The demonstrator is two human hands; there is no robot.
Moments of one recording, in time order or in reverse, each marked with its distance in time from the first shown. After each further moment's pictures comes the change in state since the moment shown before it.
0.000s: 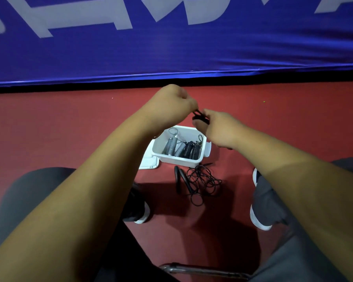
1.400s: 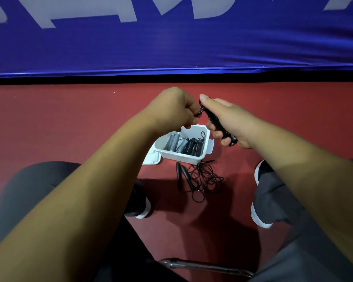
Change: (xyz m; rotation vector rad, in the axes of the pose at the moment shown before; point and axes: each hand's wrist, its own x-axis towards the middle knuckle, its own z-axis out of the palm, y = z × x) left_hand -0.007 -0.026 0.002 0.033 -0.156 0.056; right_hand -0.012 -0.012 -0.009 0.775 -0.161 0.203
